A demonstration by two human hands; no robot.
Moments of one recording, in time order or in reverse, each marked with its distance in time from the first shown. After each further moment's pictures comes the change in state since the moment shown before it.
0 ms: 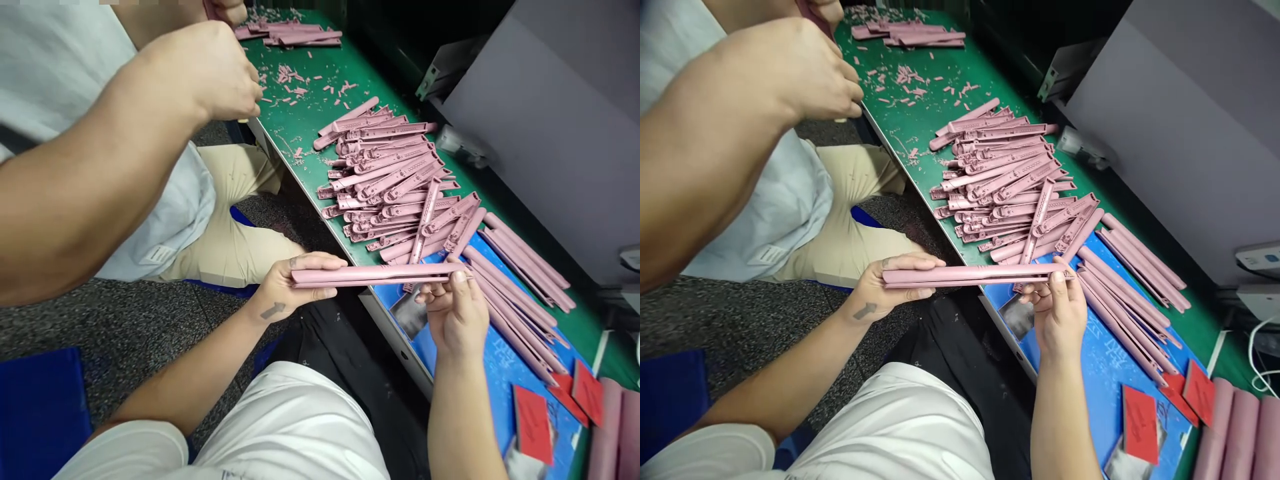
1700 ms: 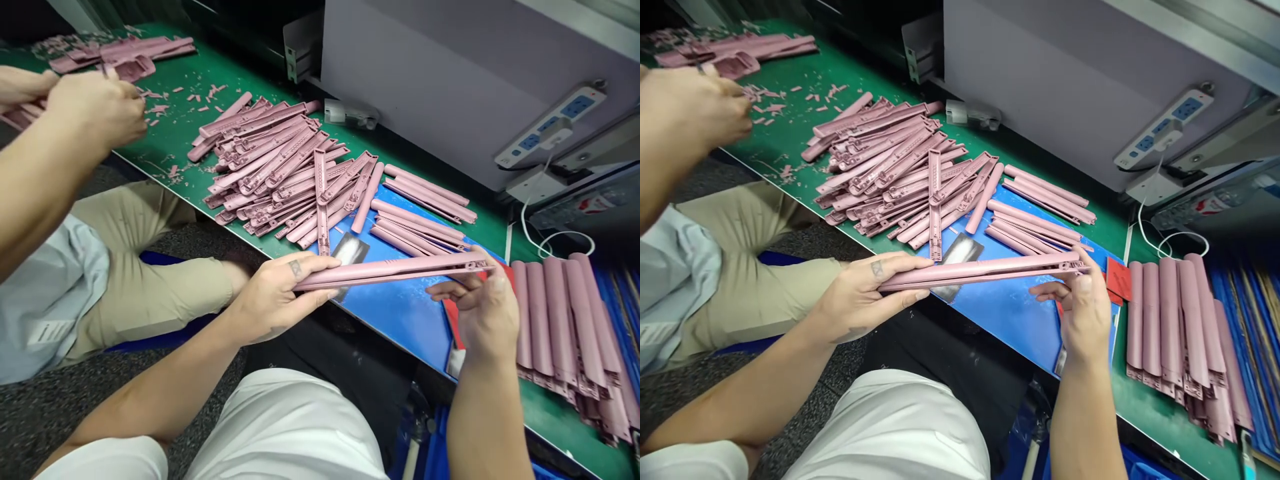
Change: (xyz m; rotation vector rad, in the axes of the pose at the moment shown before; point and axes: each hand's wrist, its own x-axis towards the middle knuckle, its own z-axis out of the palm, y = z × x) left_hand 0.029 0.024 0.134 0.680 -0.529 0.247; right_hand -0.079 -0.058 -0.178 -0.250 0.229 -0.221
